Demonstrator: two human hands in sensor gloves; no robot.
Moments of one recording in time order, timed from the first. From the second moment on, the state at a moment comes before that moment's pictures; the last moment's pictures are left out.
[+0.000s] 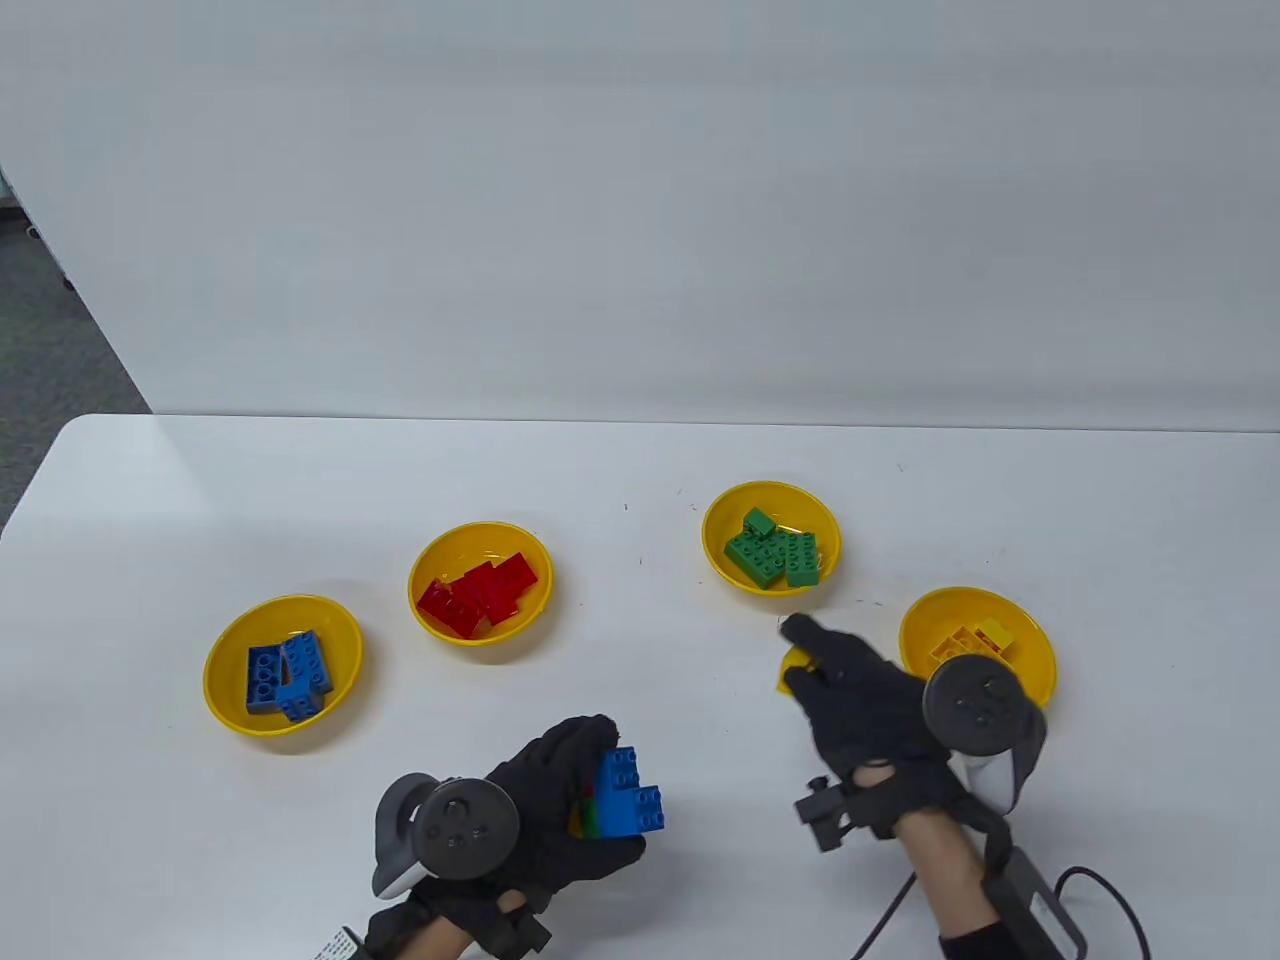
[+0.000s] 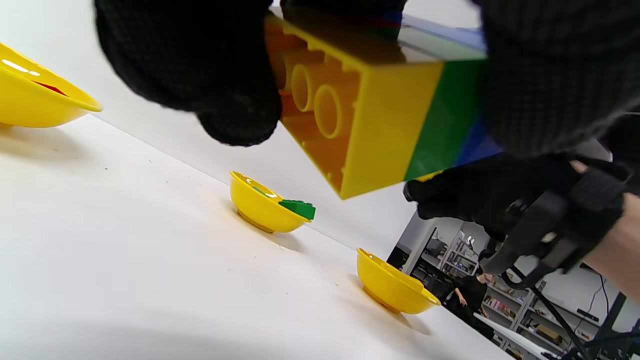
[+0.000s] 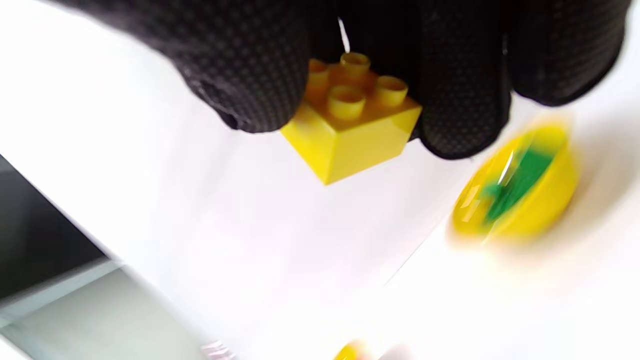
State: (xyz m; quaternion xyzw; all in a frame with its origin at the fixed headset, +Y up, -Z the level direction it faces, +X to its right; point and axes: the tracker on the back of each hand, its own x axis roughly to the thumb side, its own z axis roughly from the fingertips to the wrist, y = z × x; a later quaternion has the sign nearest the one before) left_hand -0.160 -0.698 -0.256 0.07 -0.26 0.32 0.91; right_hand 0.216 -0.642 -0.329 0.06 -0.14 0.89 0.43
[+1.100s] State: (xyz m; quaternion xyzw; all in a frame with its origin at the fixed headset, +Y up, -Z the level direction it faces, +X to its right) left_hand -0.170 -0.721 -0.267 -0.03 -0.15 0.63 0.77; right_hand 0.142 -0.642 -0.274 0.24 -0.11 0.87 0.41
